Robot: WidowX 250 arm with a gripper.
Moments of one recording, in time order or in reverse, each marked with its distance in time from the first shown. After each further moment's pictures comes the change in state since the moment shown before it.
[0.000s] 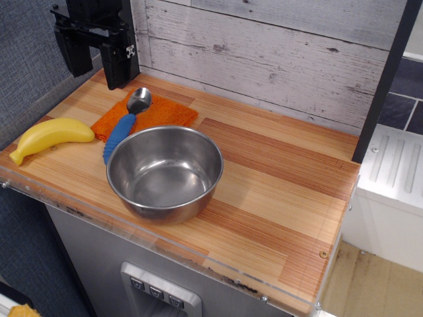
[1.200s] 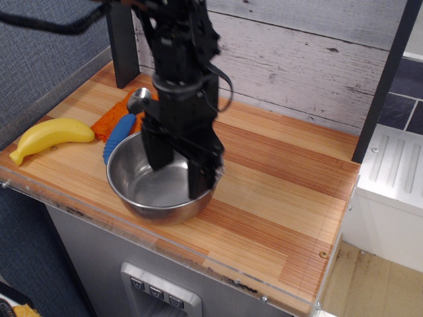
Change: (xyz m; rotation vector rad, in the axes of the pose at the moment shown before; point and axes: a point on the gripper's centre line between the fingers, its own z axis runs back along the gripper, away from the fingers) arm -0.037 -0.141 -0.050 0.017 -0.012 -0.229
